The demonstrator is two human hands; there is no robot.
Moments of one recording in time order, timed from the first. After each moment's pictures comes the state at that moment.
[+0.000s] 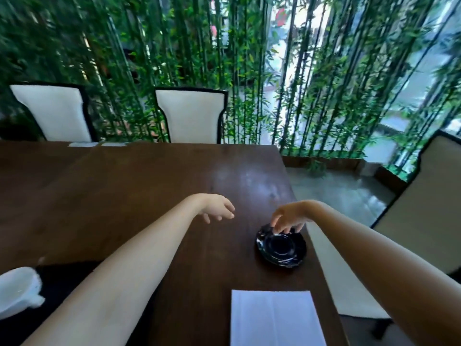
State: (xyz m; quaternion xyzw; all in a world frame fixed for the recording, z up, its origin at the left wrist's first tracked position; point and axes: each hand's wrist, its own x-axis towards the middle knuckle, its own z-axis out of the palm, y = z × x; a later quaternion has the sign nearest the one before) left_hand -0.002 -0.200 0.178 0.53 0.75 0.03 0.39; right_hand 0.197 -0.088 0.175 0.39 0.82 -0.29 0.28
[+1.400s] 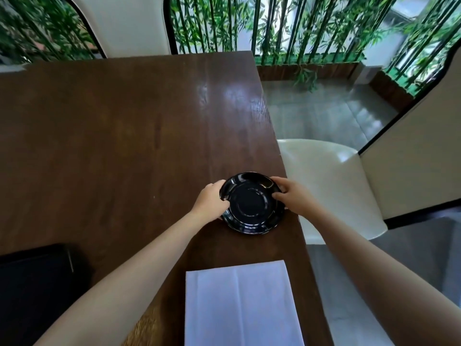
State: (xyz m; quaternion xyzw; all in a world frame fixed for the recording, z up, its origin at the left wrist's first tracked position) left_hand 0.082 -0.122 -0.003 0.47 0.77 0.23 0.36; right_hand 0.273 -0.013 -0.001 0.51 0.75 -0.41 -0.04
